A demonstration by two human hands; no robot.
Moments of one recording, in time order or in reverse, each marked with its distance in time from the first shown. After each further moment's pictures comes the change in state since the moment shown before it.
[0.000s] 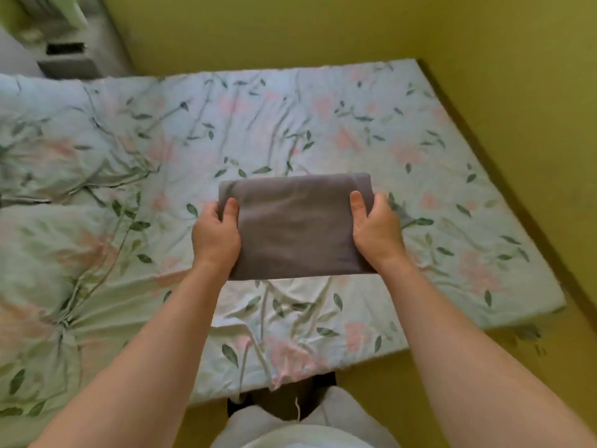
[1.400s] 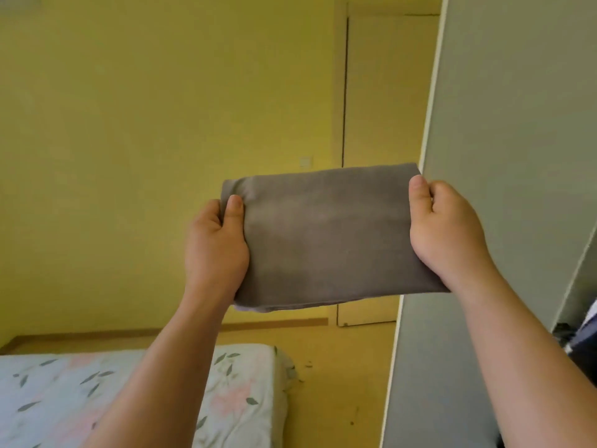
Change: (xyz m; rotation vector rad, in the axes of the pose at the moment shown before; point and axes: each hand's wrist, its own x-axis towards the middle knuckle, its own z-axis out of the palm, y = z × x) left_hand -0.368 0.407 0.069 -0.529 -1.130 0.957; right_hand -0.401 -0.125 -0.430 -0.365 1.603 0.332
